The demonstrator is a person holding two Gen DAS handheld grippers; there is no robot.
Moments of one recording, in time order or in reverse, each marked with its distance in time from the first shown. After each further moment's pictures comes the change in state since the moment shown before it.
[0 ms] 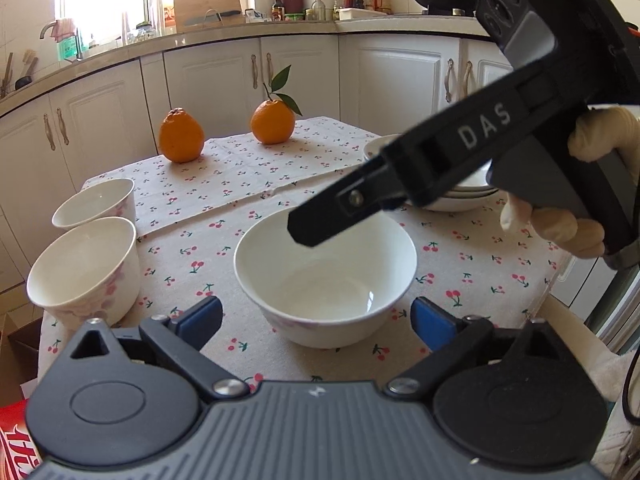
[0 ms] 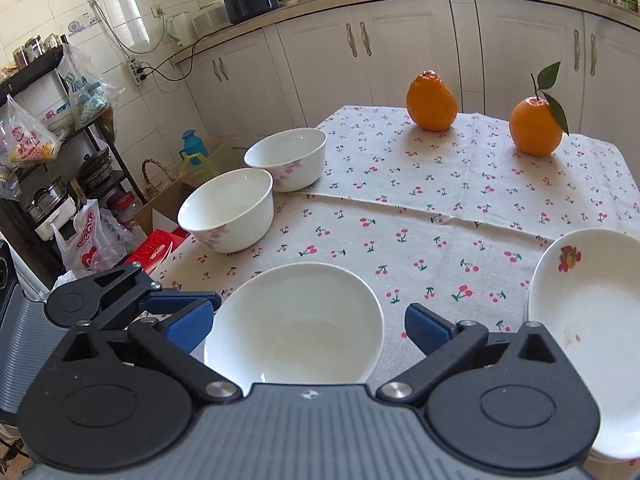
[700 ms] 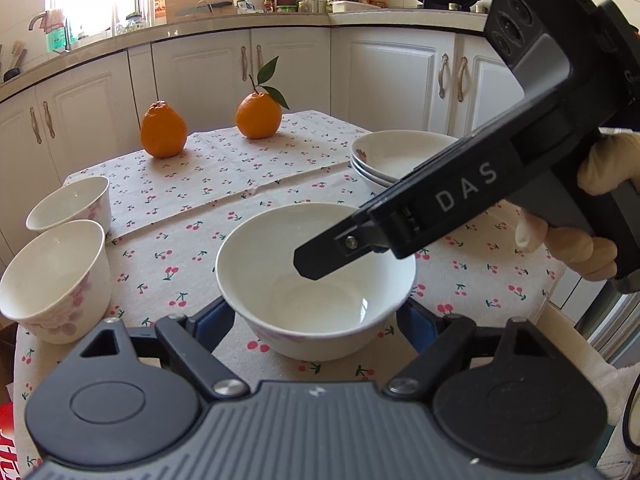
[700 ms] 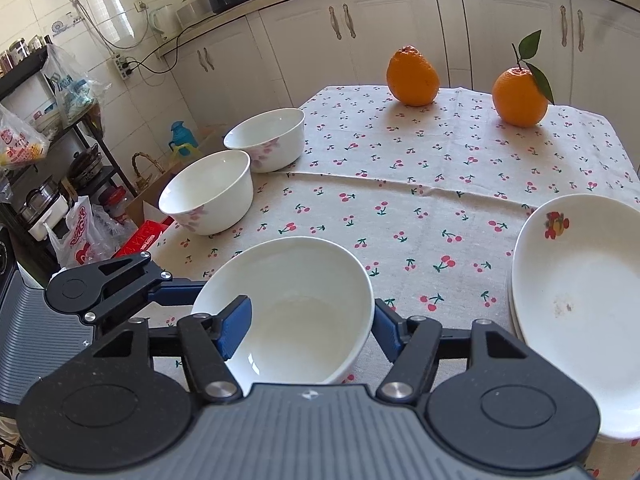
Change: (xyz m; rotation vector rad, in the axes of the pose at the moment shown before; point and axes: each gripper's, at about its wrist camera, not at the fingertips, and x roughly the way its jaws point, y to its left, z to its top) left arm 0.022 -0.005 0.011 -0.009 0.021 -0.041; right arm 0.003 -0.017 -0.012 0.057 0.059 -0.010
